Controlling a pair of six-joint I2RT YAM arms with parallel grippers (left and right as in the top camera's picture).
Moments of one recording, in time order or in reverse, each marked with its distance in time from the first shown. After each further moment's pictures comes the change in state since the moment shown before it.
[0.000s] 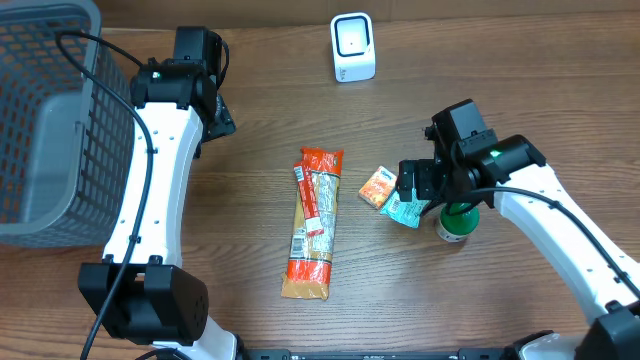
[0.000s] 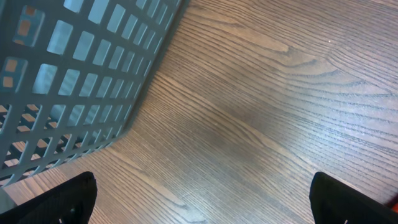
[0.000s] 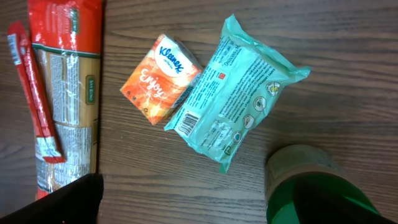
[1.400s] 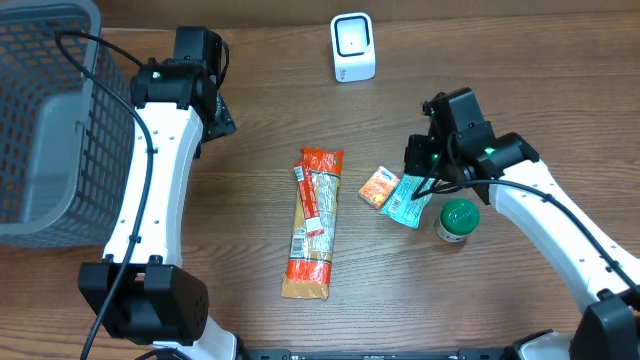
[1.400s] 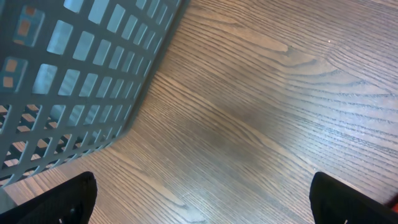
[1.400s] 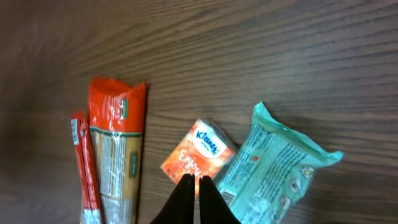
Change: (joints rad) left arm 0.000 0.000 0.000 0.000 0.000 0.000; right arm 0.000 0.034 0.000 0.268 0.009 0.127
